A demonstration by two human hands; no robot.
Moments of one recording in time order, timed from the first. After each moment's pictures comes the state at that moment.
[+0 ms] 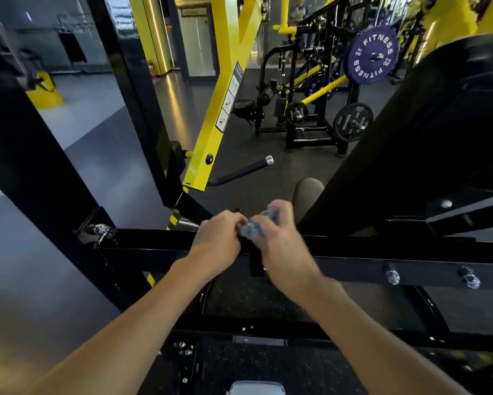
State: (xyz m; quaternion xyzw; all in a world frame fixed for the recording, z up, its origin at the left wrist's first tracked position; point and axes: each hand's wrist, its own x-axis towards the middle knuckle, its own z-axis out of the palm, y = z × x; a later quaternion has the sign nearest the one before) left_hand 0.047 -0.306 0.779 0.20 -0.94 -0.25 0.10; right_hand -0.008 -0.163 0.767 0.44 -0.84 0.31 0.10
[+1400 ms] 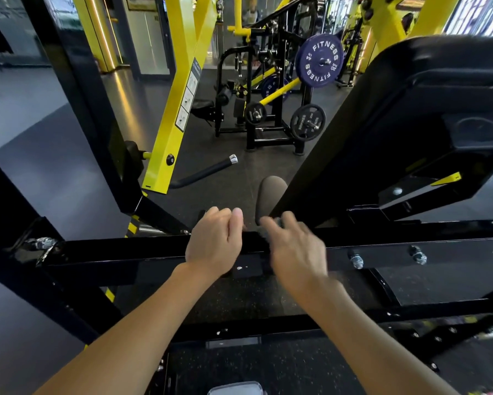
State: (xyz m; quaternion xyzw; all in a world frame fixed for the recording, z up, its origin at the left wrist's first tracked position) left_hand 0.019 -0.279 0.754 0.09 -0.92 -0.27 0.25; right_hand -0.012 -0.121 0.771 0.29 -0.94 0.10 0.14
